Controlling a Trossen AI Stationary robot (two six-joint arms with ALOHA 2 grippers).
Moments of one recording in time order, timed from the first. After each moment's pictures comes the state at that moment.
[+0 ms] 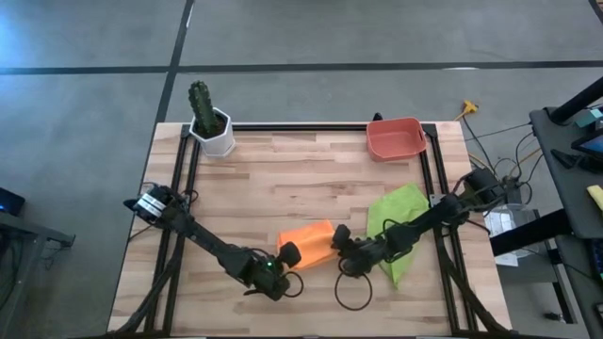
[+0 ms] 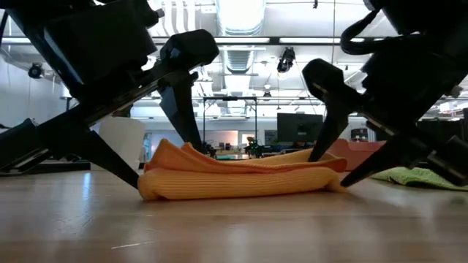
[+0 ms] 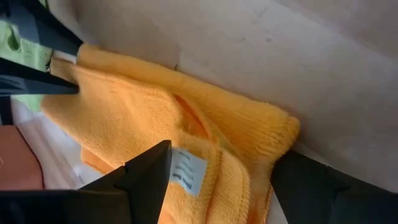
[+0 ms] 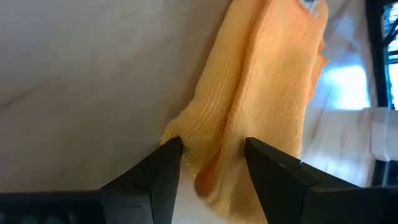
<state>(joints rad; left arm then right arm) -0.56 1.92 1.12 -0.31 -0.50 0.59 0.49 1.77 0.72 0.12 0.40 -0.69</state>
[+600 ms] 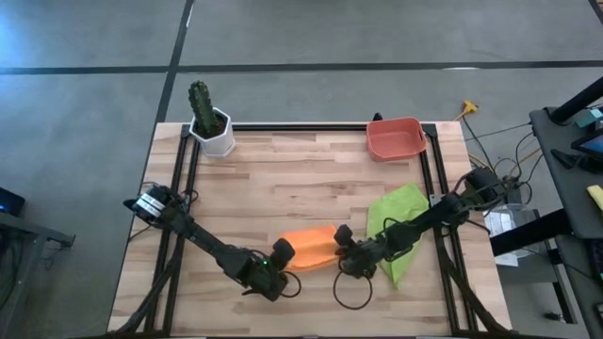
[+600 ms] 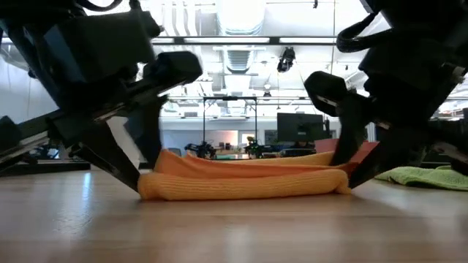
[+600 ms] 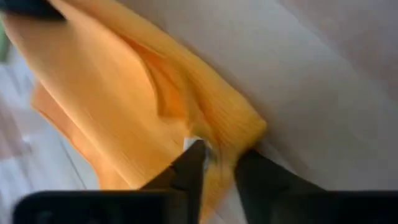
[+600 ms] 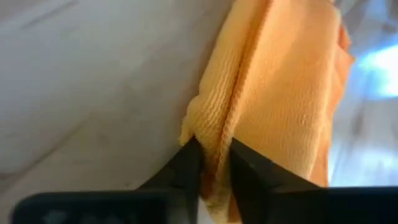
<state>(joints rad) -0.58 1.90 1.11 -0.36 -0.46 0.32 0.49 1.74 0.71 0.10 0.28 -0.50</state>
